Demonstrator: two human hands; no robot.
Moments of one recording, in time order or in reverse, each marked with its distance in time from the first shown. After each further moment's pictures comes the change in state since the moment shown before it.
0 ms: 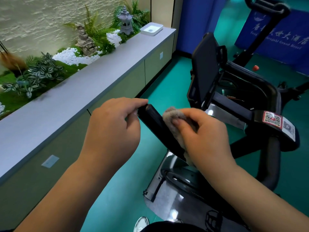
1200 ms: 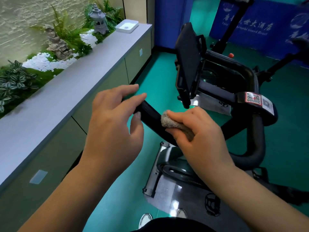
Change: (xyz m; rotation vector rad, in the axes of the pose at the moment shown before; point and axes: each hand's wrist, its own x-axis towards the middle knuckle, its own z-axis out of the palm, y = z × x) left_hand -0.006 -0.005 0.002 0.008 -0.080 0.168; right_hand -0.034 0.011 0.004 -0.320 0.135 -0.187
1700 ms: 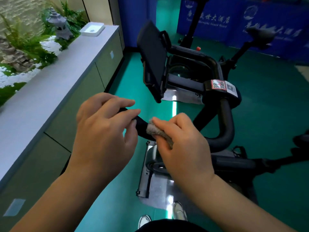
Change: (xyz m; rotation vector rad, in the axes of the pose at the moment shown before) left_hand 0.003 0.009 0.015 0.068 -0.073 0.308; right_hand -0.034 -0.007 0.003 -0.253 0.172 0.105
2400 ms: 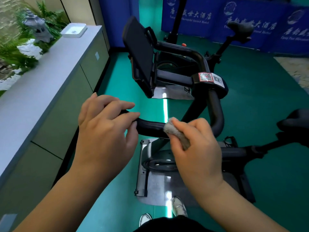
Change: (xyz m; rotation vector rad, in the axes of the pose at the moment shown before) left_hand -0.005 0.001 0.014 -0.023 -0.015 0.060; right_hand -0.032 0.015 -0.009 -0.036 0.208 0.151
